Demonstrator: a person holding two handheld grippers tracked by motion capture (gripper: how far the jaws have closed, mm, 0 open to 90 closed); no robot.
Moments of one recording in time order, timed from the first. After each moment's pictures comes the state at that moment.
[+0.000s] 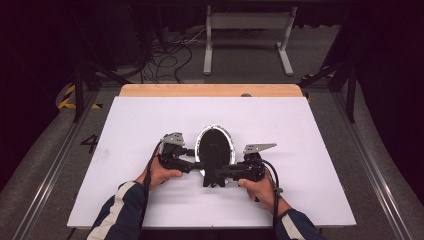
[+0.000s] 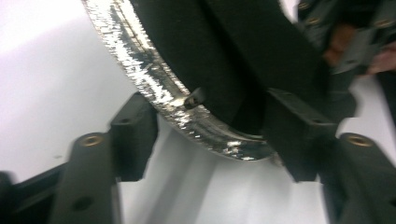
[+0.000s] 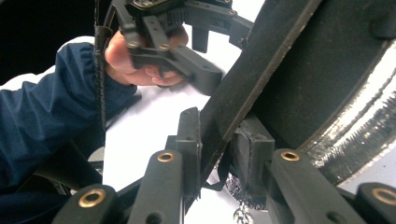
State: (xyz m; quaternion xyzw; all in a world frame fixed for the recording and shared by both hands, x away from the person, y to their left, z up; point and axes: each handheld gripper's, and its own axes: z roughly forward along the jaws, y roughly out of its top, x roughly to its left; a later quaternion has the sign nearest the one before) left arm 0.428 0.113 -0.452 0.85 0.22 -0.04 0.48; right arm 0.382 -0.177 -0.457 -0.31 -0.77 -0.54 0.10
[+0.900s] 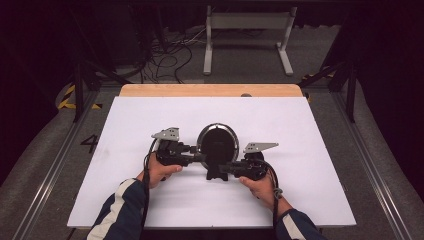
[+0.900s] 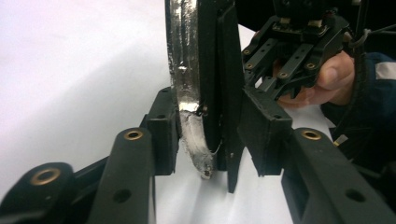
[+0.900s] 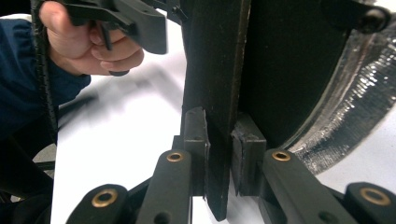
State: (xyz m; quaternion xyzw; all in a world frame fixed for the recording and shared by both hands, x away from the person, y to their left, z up) left arm 0.429 0.117 -0.436 0.81 0.19 -0.06 0.55; right arm 0.381 -0.179 -0.449 -0.33 -0.79 -0.51 0.02
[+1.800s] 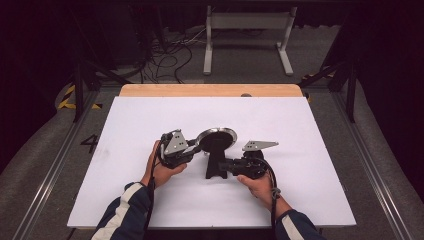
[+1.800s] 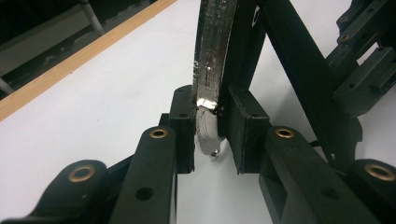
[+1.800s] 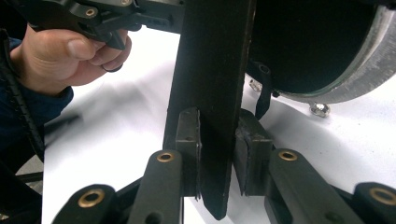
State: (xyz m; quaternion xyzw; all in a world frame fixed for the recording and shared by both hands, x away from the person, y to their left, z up) left arm 0.403 0.102 -0.424 0.83 0.19 0.20 0.49; right arm 0.380 -0.175 -0.442 -0.35 -0.79 -0.51 -0.01
